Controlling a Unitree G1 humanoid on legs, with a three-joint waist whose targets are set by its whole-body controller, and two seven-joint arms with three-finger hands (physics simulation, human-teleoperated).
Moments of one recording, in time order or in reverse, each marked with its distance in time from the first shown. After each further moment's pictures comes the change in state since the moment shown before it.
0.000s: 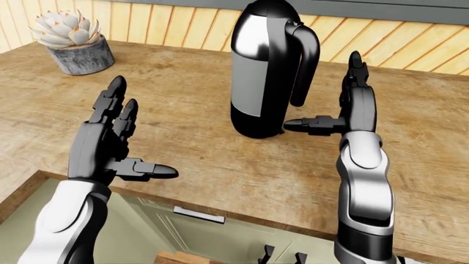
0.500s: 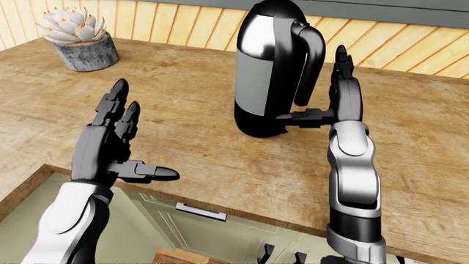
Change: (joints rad) left arm 0.022 -0.004 -0.006 0.012 -0.005 -0.026 0.000; right arm -0.084 0.009 0.049 0.112 -0.046 -0.043 0.015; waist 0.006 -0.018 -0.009
